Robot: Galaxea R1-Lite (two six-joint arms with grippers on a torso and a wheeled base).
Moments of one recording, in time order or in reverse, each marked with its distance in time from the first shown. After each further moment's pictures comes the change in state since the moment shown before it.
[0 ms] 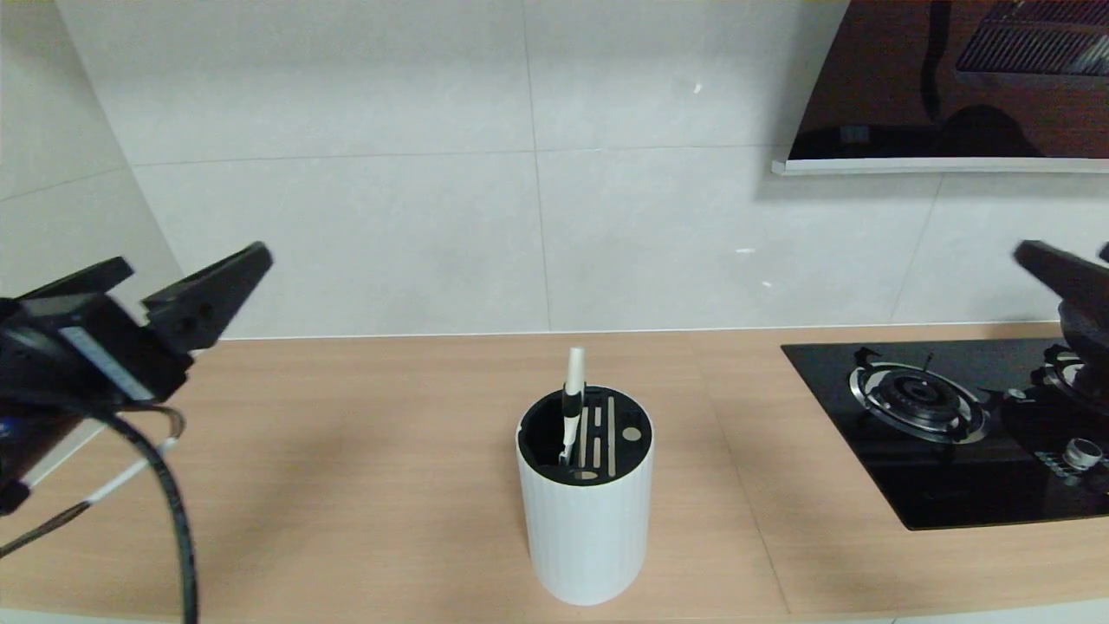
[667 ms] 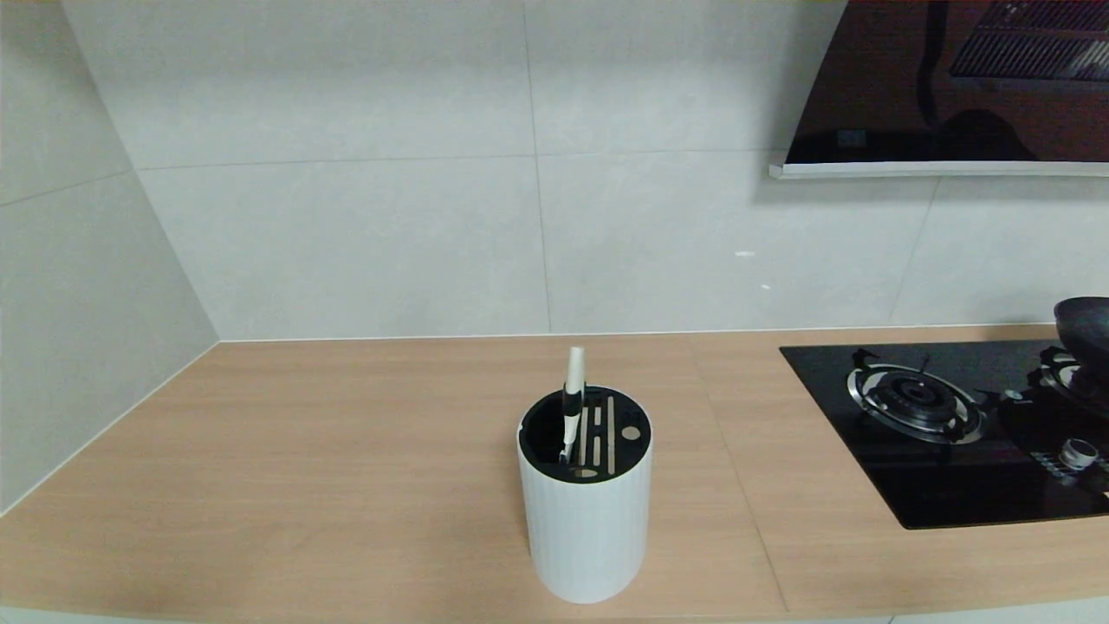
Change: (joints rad) left arm 0.337 -0.797 0.029 0.755 -0.115 0.026; right arm -0.352 -0.797 0.019 0.695 0.009 -0.133
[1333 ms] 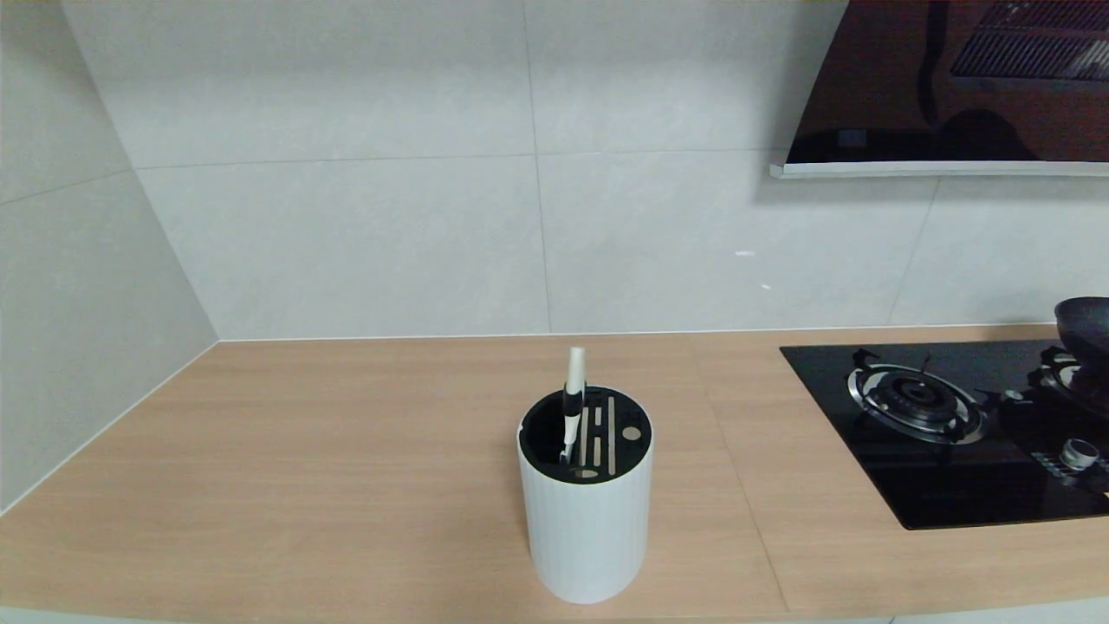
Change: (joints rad) left arm 0.180 -0.257 0.361 -0.033 -0.037 0.064; right arm -0.115 -0.160 0.421 -0.096 0.069 0.016
